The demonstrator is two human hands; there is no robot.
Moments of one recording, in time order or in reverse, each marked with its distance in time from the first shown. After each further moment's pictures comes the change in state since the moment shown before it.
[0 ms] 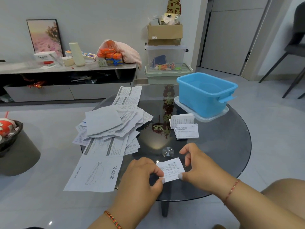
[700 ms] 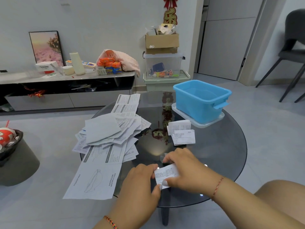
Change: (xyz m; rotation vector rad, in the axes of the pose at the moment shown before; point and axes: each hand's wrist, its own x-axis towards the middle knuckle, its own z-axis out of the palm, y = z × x) left_hand -0.001 0.012 -0.006 0.044 -0.038 -0.027; right_hand 0.018 -0.004 0.005 -0.200 -0.031 -0.270
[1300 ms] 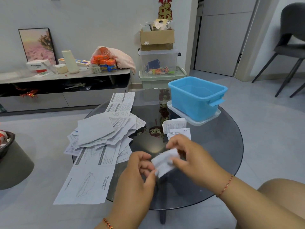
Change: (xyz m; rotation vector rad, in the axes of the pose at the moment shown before) left_hand 0.008 0.017 0.000 -0.450 0.196 -0.162; right_hand -0.007 0.013 -0.018 0.301 0.281 -0.050
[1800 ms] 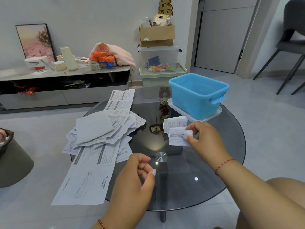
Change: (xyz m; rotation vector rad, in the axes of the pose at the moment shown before) left_hand 0.001 -0.006 -0.003 0.015 -0.020 0.017; right_hand 0.035 0.048 -0.015 -0.231 0.317 0.254
